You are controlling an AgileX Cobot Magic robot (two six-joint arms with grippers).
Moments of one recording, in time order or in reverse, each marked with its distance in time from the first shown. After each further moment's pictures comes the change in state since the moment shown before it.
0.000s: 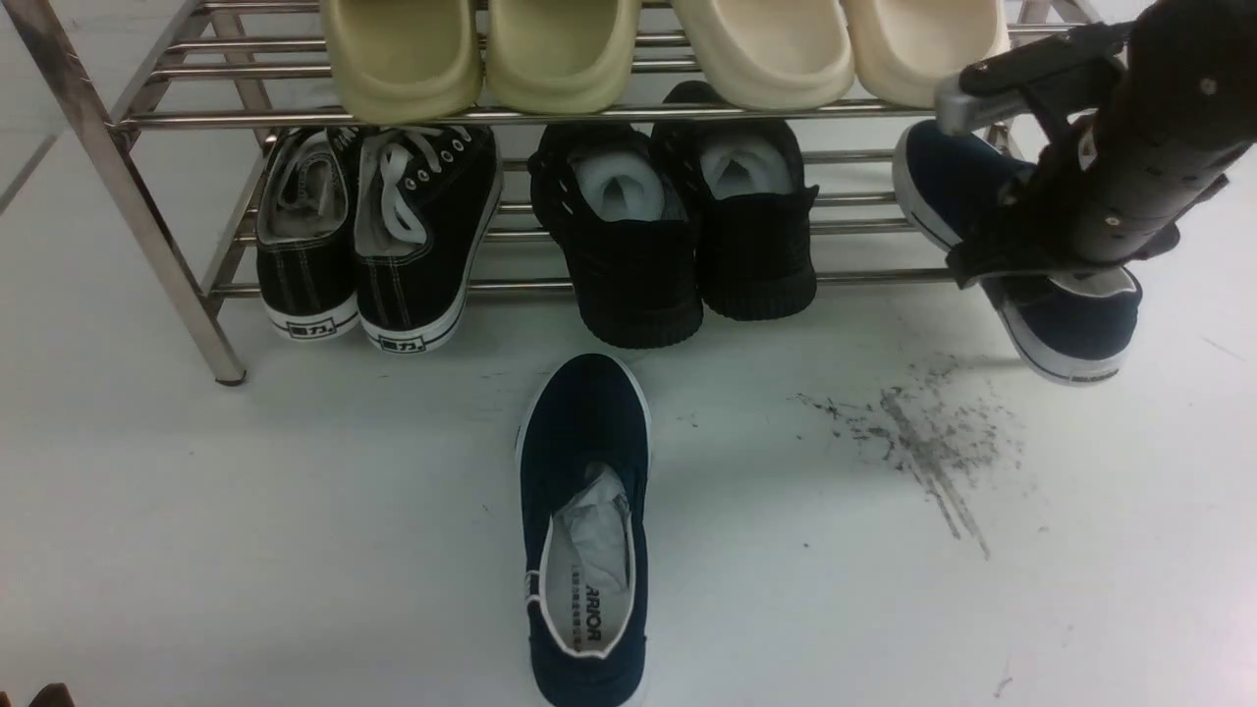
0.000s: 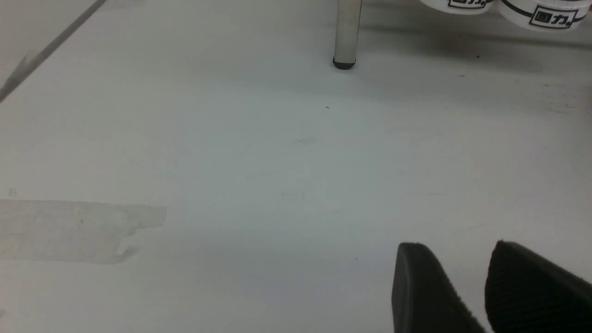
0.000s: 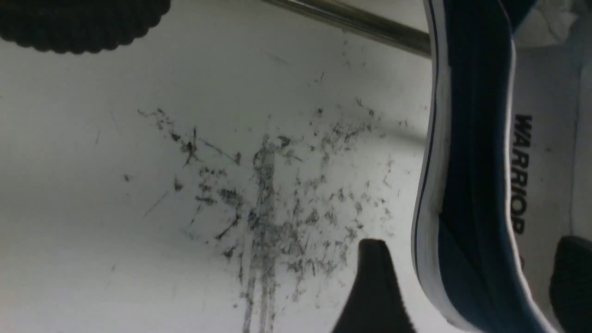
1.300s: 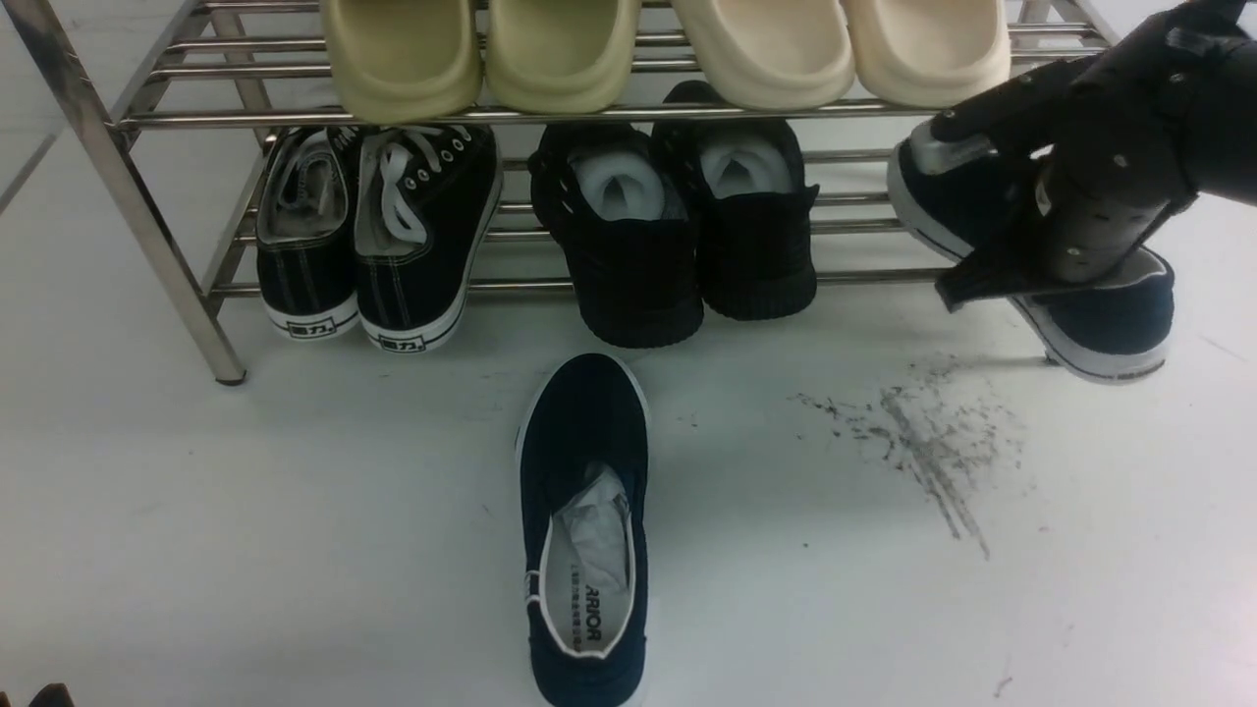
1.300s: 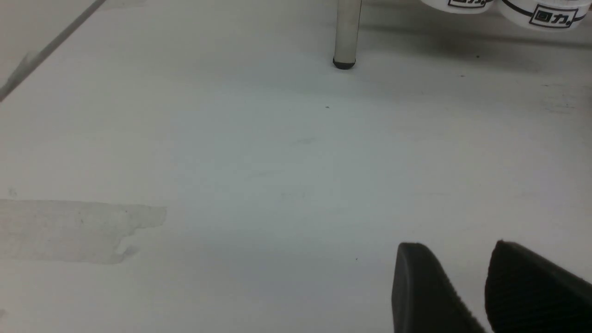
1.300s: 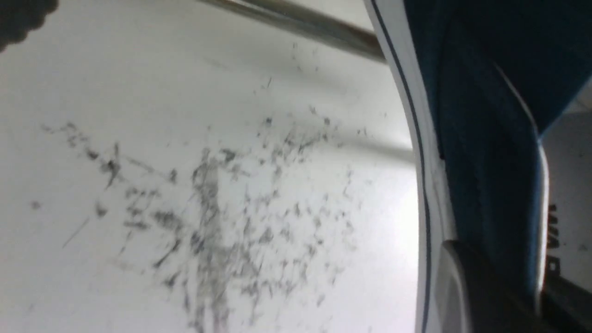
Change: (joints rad) right arm 0.025 0.030 0.011 -0.135 0.025 0.124; left arm 0.000 0.000 0.000 0.000 0.000 0.000
